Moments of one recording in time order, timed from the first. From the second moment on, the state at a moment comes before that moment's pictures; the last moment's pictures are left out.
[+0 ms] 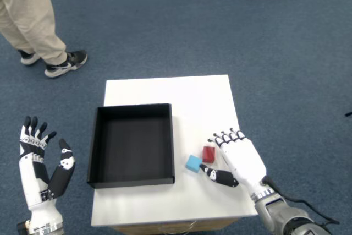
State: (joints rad) arm -0.47 -0.24 0.66 1.46 -0.98 -0.42 -1.03
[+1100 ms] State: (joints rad) arm -0.50 -0.24 0.66 1.48 -0.99 -0.44 -1.00
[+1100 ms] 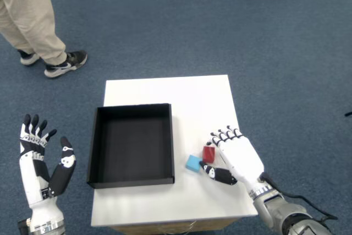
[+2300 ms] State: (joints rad) arm -0.50 -0.26 0.64 1.47 -0.99 -0.43 -0.96
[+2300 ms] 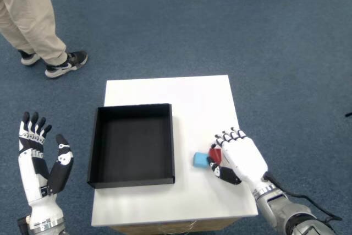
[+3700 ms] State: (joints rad) arm -0.45 -0.30 0.60 1.46 -0.97 -0.47 -0.97
